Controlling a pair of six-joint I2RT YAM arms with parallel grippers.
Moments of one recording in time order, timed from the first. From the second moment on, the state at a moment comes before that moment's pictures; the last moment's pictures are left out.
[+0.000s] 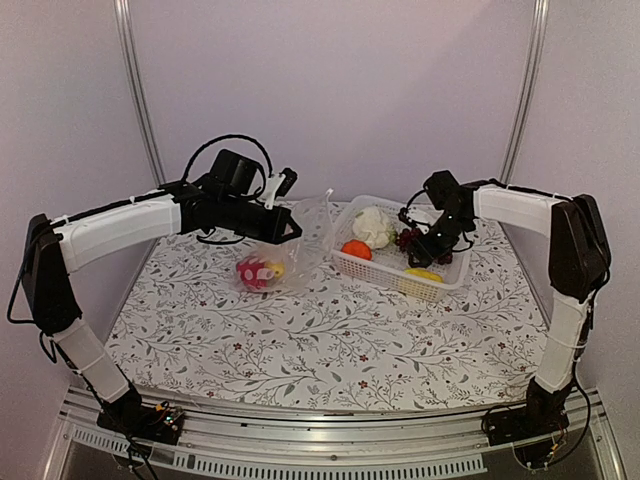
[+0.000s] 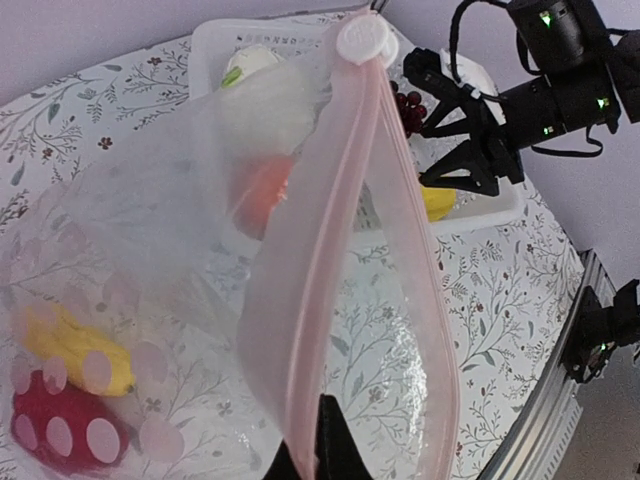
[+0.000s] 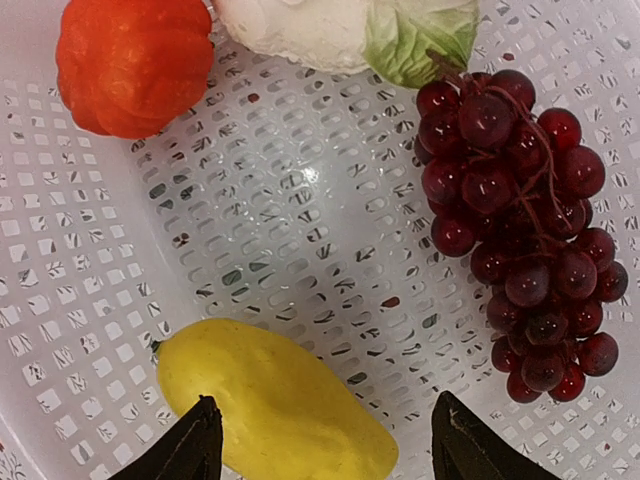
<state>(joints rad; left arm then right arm) -0.66 1.65 1.38 -0.41 0.27 -0.23 0.41 1.94 1.53 -0.76 -0.09 -0.27</state>
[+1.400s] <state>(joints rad) -0.66 1.65 1.38 -0.41 0.25 -0.22 0.36 2.10 1.62 -0.88 -0.21 -0.36</state>
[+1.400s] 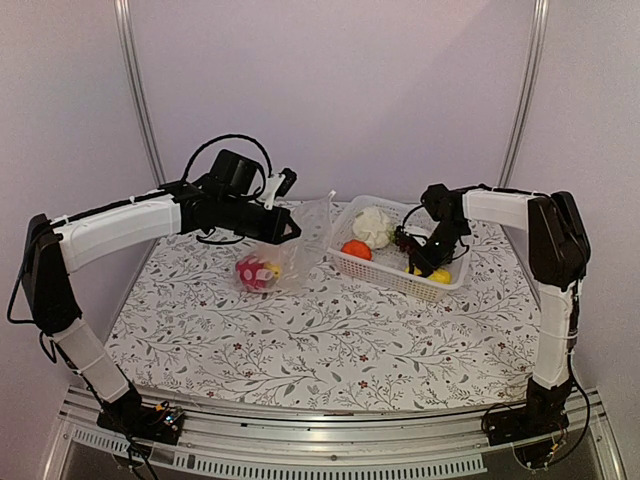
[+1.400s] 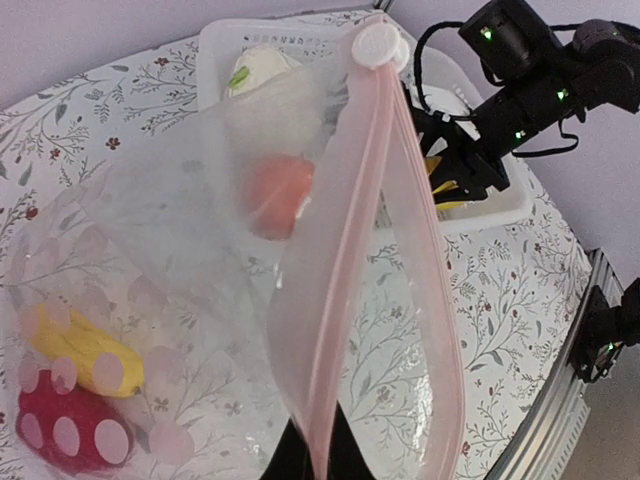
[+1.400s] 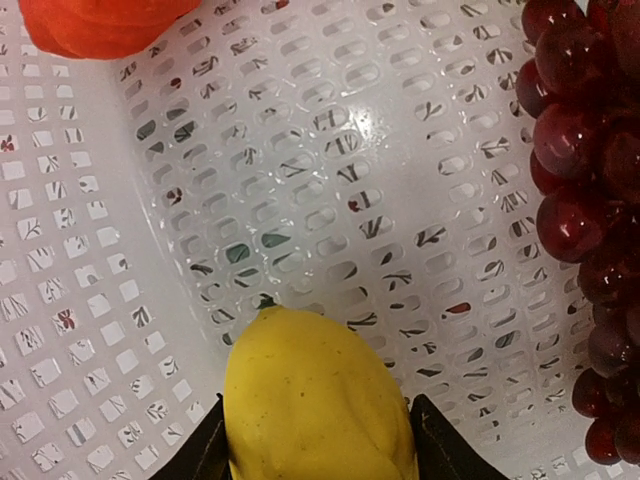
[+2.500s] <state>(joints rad) -0.81 1.68 1.58 -0.32 0.34 -0.58 0.43 1.47 1.62 -0.33 -1.04 -0.09</state>
